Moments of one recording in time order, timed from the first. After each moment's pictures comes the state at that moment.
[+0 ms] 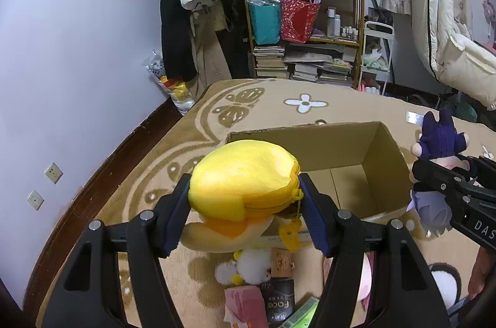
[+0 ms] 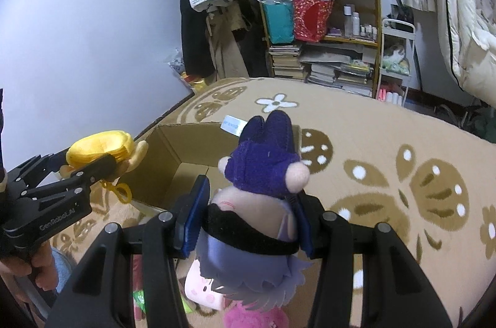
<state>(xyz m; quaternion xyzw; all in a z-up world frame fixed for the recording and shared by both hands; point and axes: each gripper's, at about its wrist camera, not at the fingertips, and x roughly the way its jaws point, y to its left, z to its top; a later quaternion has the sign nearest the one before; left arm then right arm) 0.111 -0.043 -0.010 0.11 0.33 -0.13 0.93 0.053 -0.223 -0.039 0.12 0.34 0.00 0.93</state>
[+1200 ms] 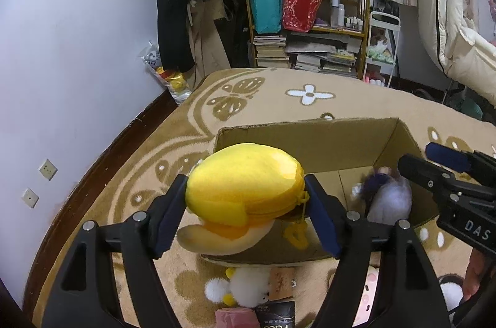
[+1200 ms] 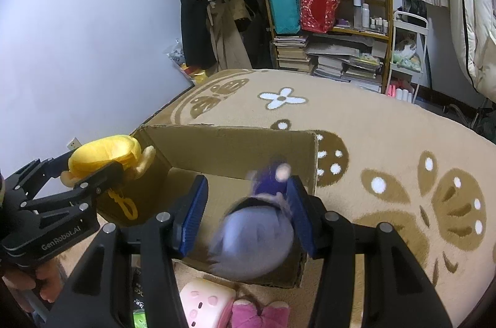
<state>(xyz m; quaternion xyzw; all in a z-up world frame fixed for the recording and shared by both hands) 0.147 -0.063 -0.041 0.11 0.35 -0.12 0.92 0.104 -0.228 -0.067 0.12 0.36 0.01 0.93</state>
